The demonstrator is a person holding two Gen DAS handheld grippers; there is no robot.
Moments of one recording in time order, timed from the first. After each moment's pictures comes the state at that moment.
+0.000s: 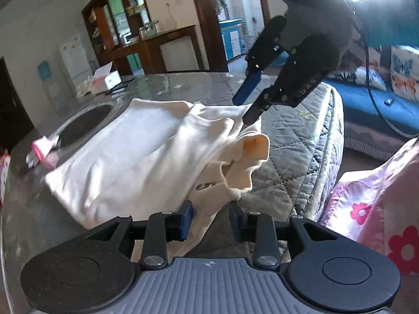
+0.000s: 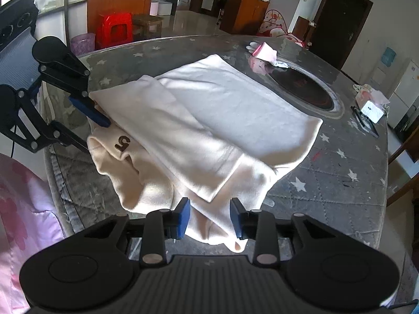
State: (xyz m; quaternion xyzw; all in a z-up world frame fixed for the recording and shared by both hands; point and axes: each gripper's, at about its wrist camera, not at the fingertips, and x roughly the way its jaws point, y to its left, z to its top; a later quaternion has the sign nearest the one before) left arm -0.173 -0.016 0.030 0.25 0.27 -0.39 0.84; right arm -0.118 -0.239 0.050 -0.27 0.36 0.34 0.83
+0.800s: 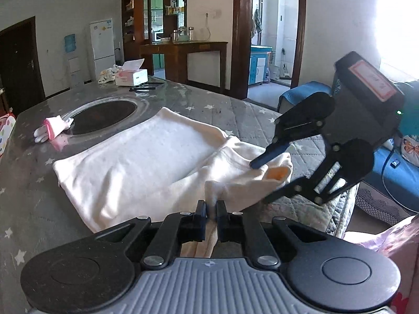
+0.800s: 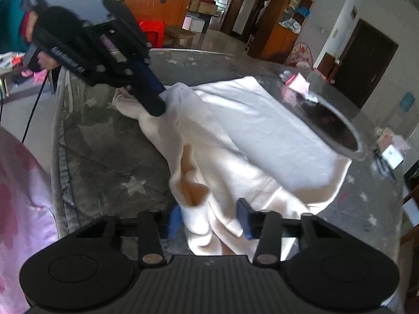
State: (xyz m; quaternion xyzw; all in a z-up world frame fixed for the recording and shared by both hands) left arm -0.132 0.009 0.057 0.12 0.29 -0.37 0.87; right arm -0.122 -0.208 0.022 -0.30 0.29 0.40 0.81
